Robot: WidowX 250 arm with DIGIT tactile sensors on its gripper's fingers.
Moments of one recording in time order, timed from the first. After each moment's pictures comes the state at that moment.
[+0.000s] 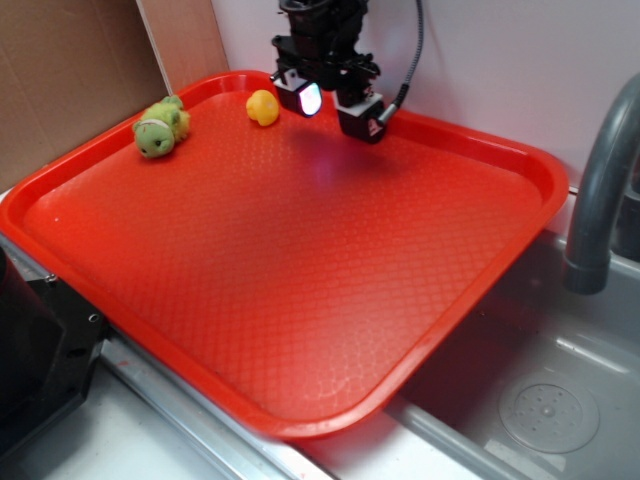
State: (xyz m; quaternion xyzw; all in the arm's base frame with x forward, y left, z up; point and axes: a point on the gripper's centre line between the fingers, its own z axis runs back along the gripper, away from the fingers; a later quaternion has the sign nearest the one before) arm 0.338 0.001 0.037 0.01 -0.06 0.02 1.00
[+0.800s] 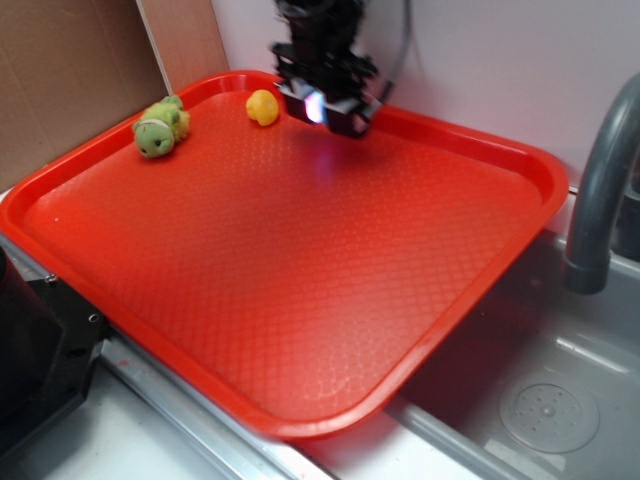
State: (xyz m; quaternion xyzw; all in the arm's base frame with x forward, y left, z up) arm 0.326 0.030 0.058 0.00 -0.07 0.08 0.99
